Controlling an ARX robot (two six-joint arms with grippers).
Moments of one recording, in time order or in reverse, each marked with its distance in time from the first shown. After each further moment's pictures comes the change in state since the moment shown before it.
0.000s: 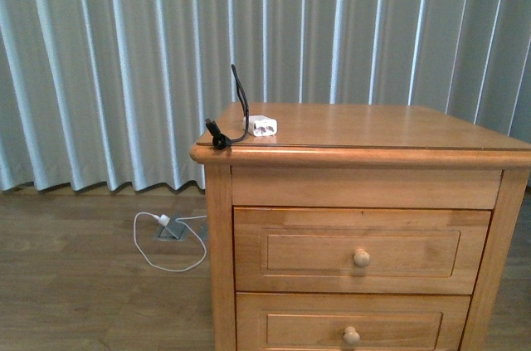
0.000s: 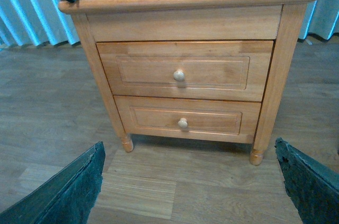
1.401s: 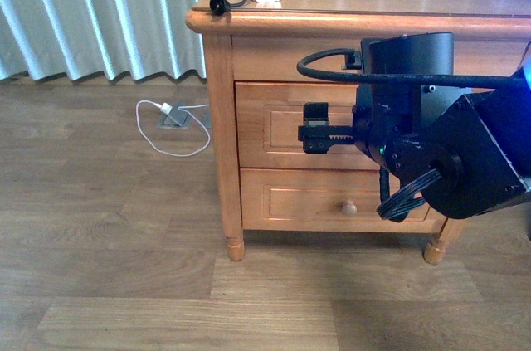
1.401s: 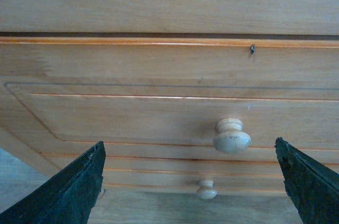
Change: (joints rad) left arm 0.000 0.000 0.000 0.000 0.000 0.000; right arm 0.195 1.937 1.199 0.528 0.358 0.019
